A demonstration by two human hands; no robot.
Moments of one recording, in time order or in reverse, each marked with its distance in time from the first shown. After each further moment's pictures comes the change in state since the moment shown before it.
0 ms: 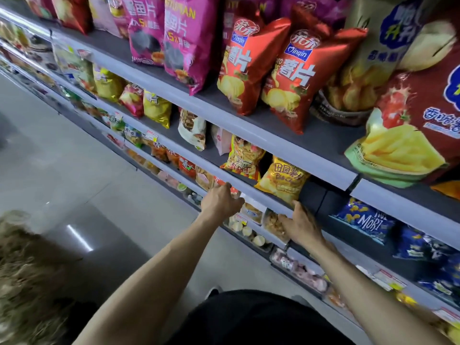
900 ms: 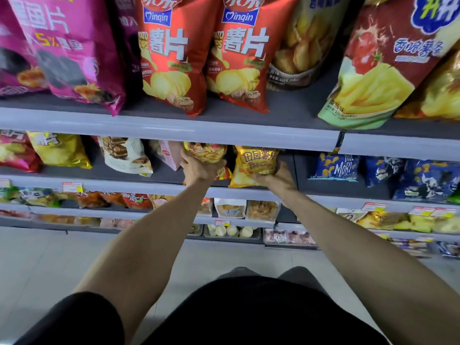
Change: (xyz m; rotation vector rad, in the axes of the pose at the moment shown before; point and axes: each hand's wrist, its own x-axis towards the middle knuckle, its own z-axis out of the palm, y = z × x) left_hand 0.162 0.028 0.004 -0.532 -0.024 0.074; right_hand 0.083 -0.032 0.029 0.768 0.393 0.320
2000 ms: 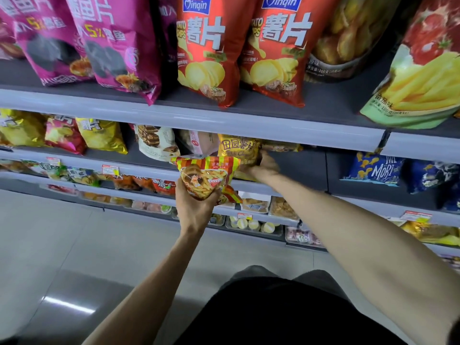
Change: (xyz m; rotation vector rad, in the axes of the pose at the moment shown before) left_hand -0.082 -0.096 -0.072 -0.206 0.232 0.201; right_hand 0.000 -0.051 0.087 -0.257 -0.276 -0.079
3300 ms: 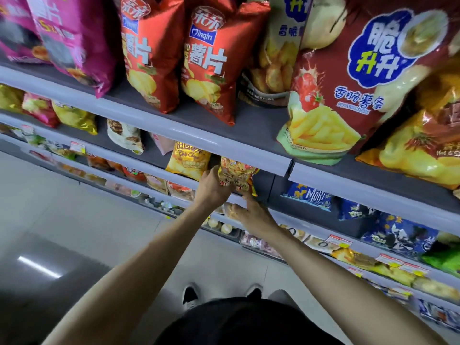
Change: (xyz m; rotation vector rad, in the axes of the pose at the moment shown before) left_hand -0.056 0.132 0.165 0.470 -0.371 -0.064; right_hand -0.089 0.106 -0.128 -0.308 -0.234 -0.137
